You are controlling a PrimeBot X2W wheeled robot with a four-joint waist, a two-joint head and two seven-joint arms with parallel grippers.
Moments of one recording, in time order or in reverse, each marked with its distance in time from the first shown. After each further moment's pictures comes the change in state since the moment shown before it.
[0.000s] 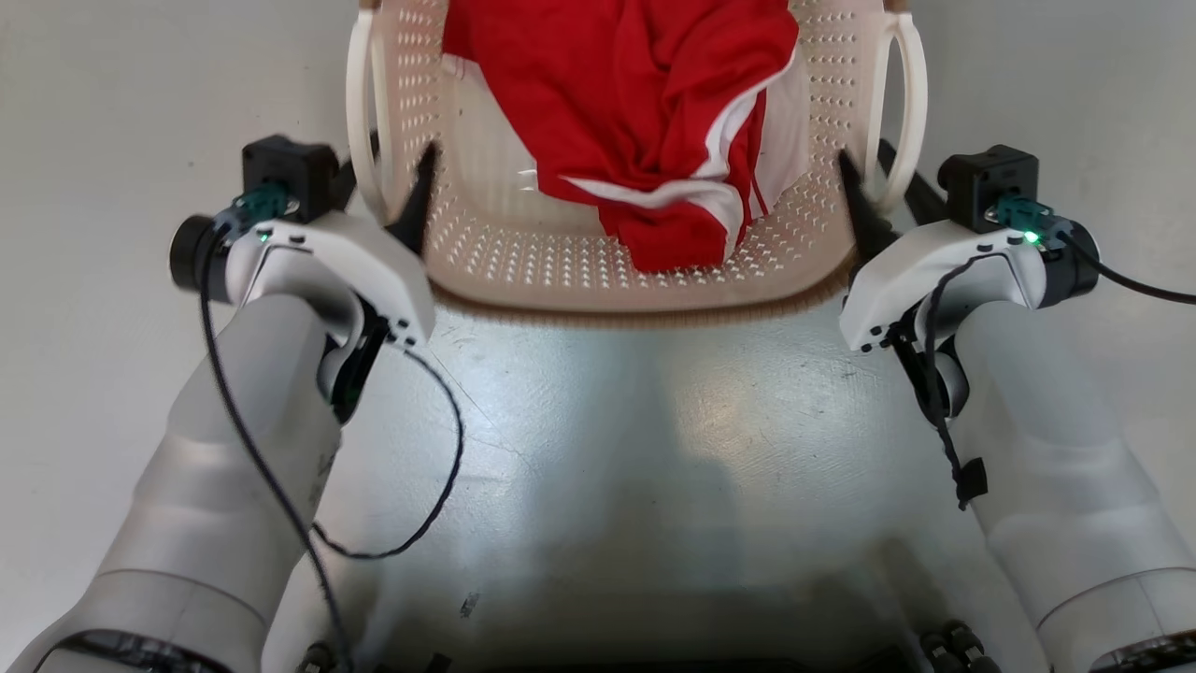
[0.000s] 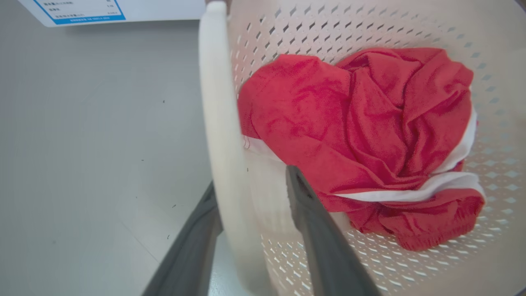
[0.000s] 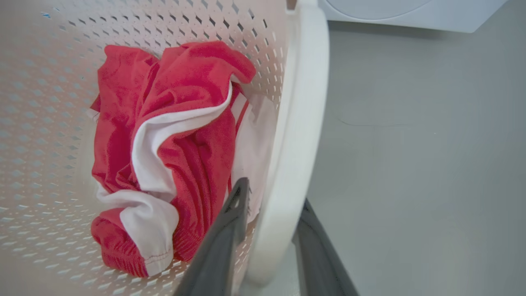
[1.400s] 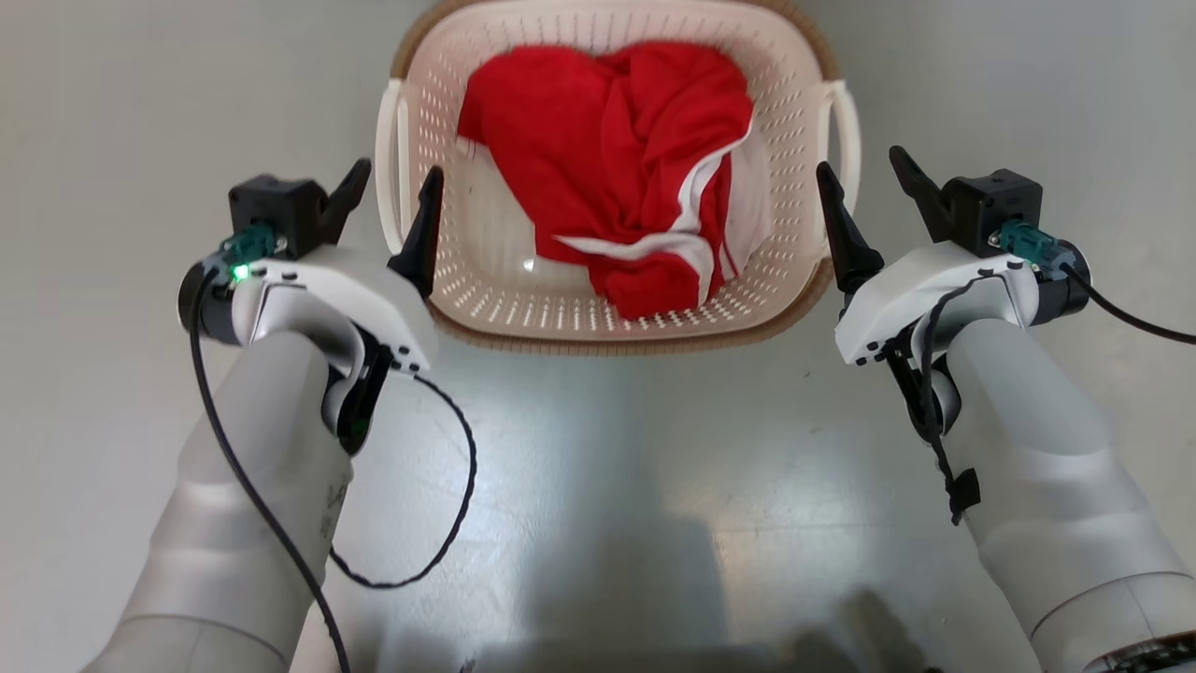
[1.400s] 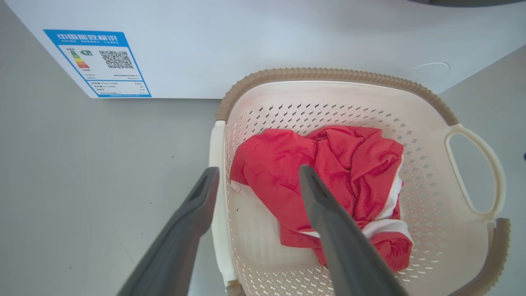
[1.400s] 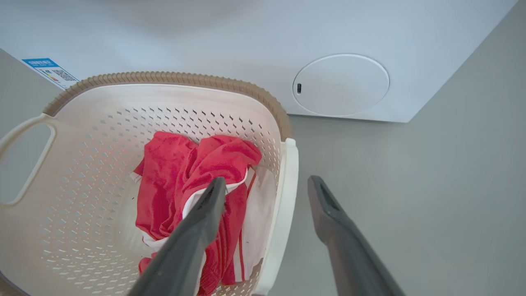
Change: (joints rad) left arm 0.081 -0.040 0.168 -0.040 0.072 -0.003 -0.004; right arm -0.002 0.008 0.003 0.067 0.028 0.000 -0.108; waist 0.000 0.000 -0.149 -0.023
